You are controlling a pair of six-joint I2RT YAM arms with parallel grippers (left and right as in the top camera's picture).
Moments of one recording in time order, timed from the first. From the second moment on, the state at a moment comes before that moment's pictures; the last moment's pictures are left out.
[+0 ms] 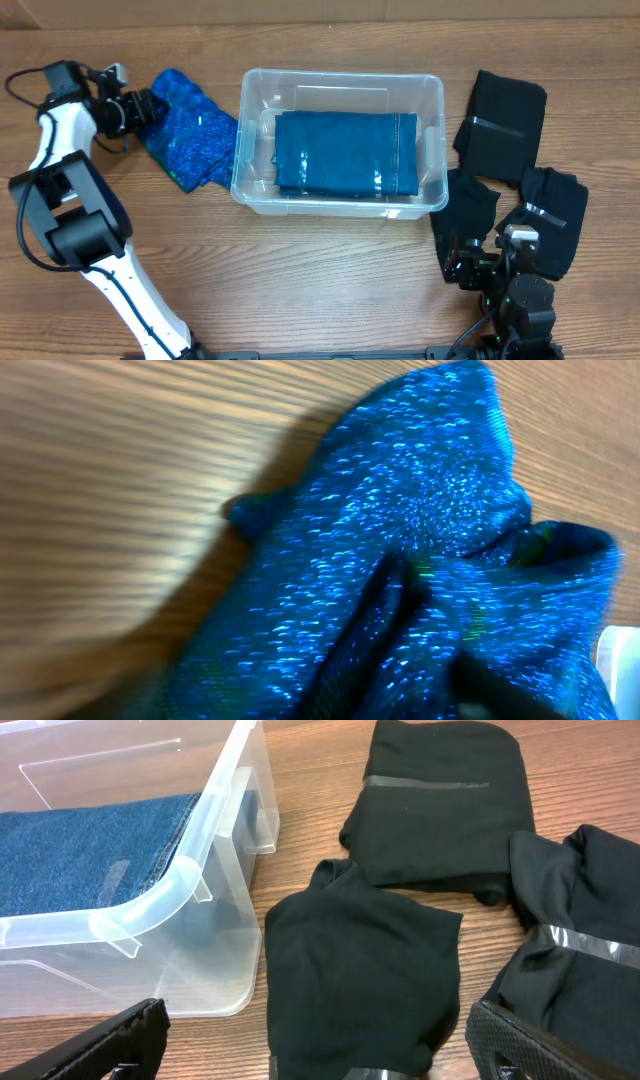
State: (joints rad) left arm 0.41 2.33 1.79 -0.61 0.53 0.04; right arm 0.12 0.01 0.18 -0.60 0.08 0.20
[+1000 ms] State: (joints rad) left arm -0.21 1.75 1.81 -0.95 0.80 0.14; right arm 0.12 0.01 0.18 -0.60 0.08 0.20
